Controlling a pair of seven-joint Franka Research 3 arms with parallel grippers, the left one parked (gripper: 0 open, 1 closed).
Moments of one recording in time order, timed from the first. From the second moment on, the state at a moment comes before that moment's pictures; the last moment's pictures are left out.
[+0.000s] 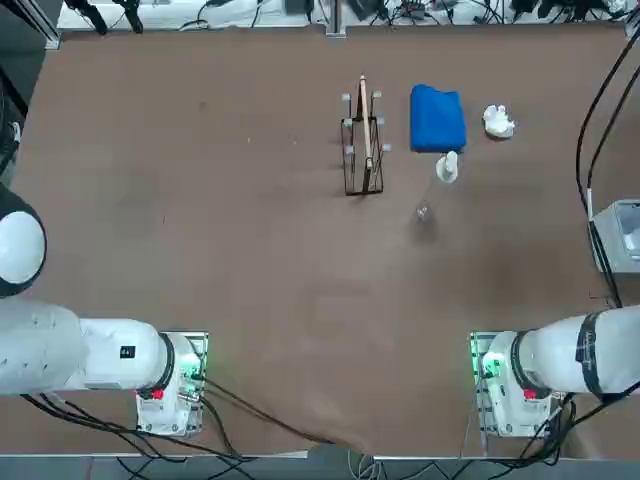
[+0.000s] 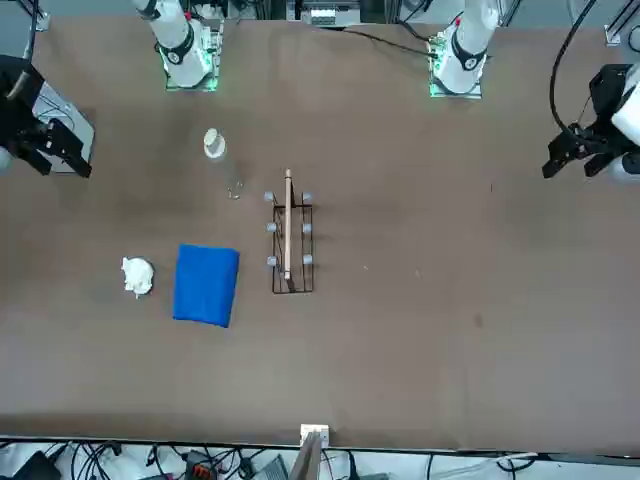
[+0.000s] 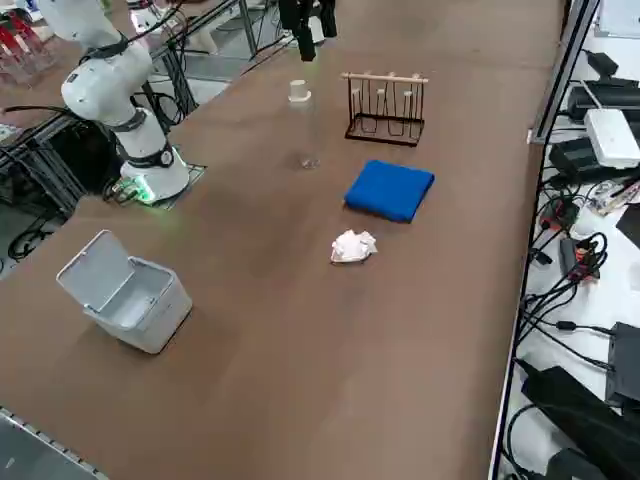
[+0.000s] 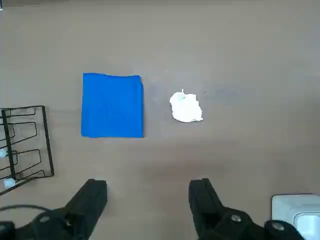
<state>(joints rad) 0.12 -0.04 -0.11 -1.65 0.00 1.69 0.08</state>
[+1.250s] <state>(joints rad) 0.09 0.24 -0.13 -1.82 -0.05 2.05 -0.01</state>
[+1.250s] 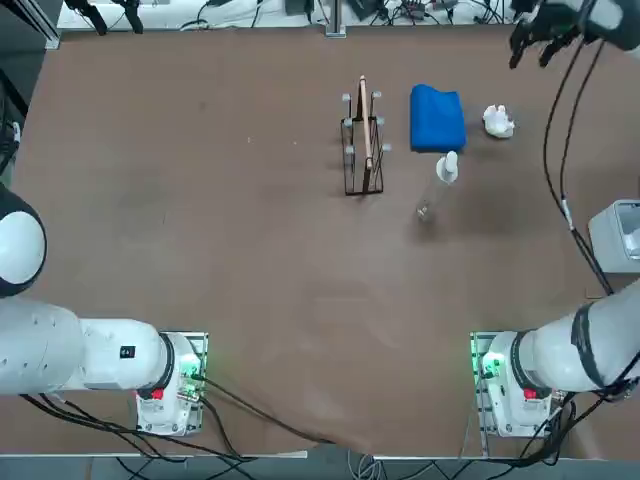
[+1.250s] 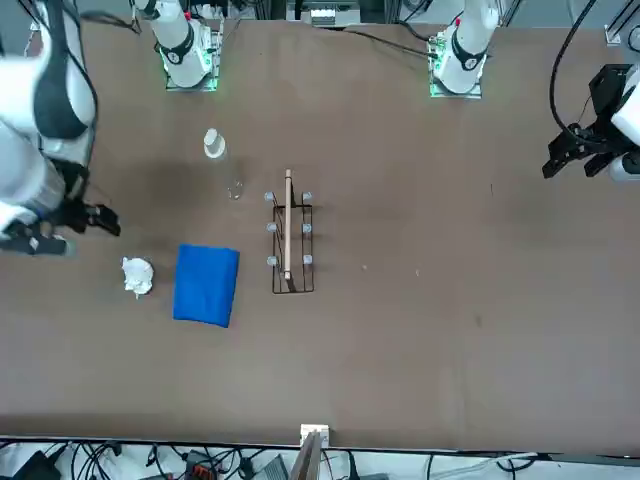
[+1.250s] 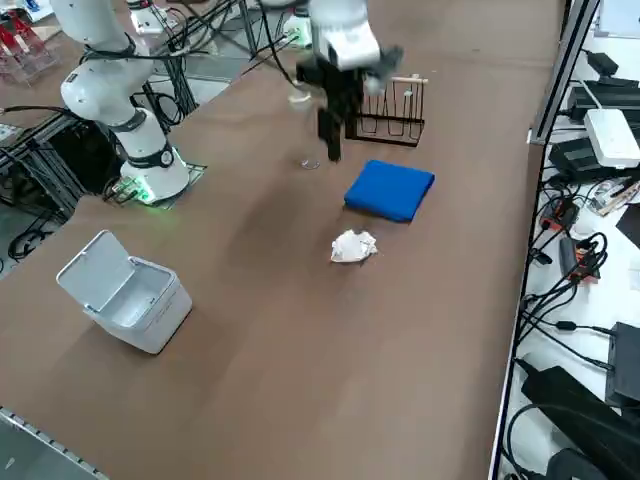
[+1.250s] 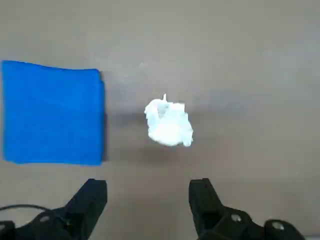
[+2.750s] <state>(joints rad) 0.06 0.62 -0.12 -1.83 -0.16 2.35 -0.10</state>
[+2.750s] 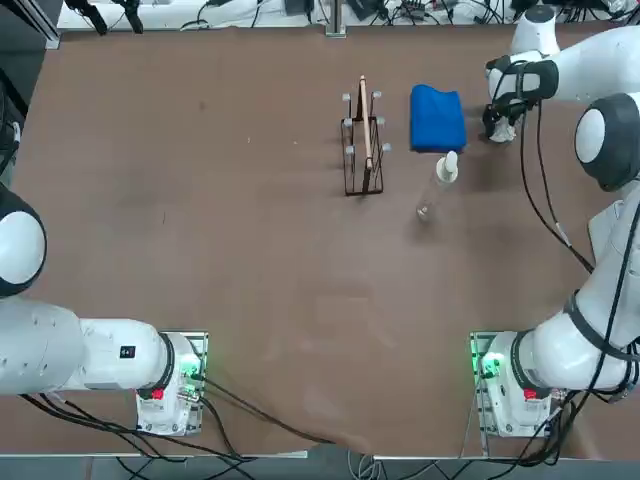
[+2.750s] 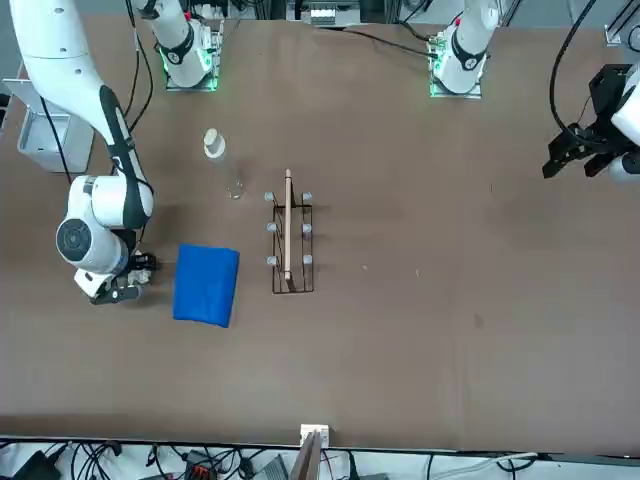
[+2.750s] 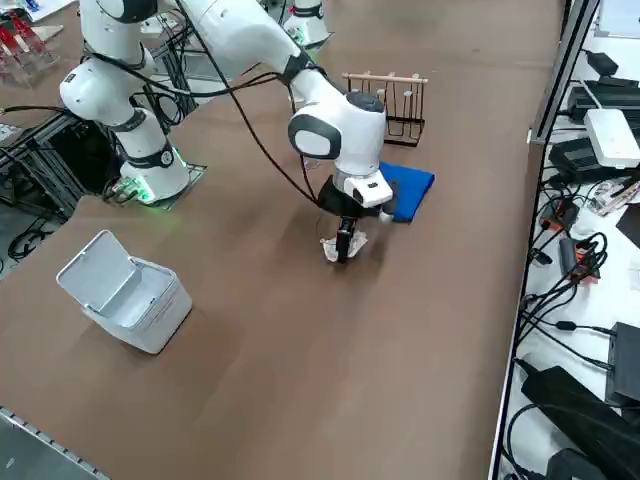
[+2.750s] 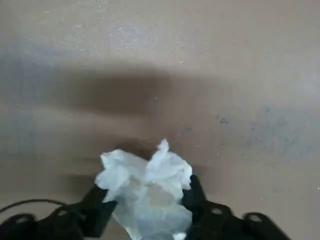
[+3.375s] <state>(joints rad) 0.05 0.53 -0.14 -1.80 -0.17 2.15 -0.10</state>
